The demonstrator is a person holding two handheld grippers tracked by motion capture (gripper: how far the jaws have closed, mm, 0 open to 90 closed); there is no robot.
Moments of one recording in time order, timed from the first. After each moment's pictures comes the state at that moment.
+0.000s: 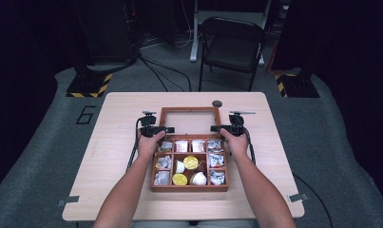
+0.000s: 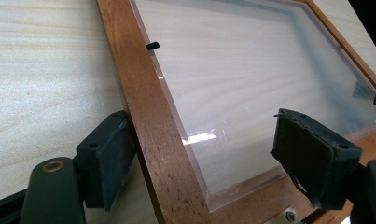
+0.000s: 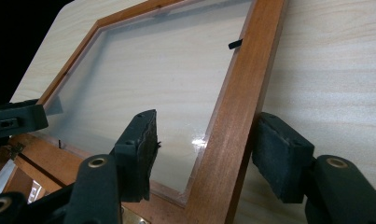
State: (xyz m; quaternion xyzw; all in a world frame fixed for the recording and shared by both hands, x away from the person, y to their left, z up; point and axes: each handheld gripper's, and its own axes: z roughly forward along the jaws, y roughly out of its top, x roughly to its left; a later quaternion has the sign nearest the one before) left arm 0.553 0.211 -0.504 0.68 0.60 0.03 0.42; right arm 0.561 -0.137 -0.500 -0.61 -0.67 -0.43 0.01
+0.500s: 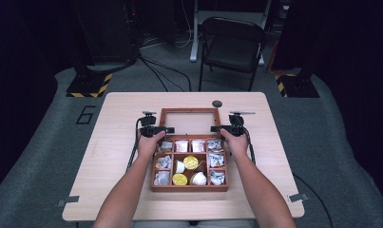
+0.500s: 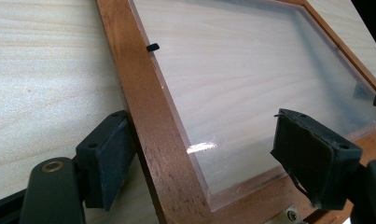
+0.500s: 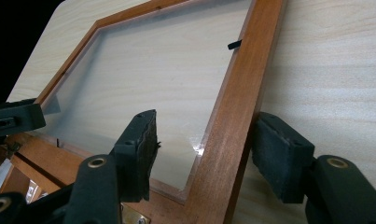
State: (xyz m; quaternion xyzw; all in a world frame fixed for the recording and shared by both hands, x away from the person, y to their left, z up) left arm 0.553 0.212 -0.504 0.69 0.60 0.03 0.41; right arm 0.561 -0.137 -0.501 -0.61 -0.67 -0.43 0.01
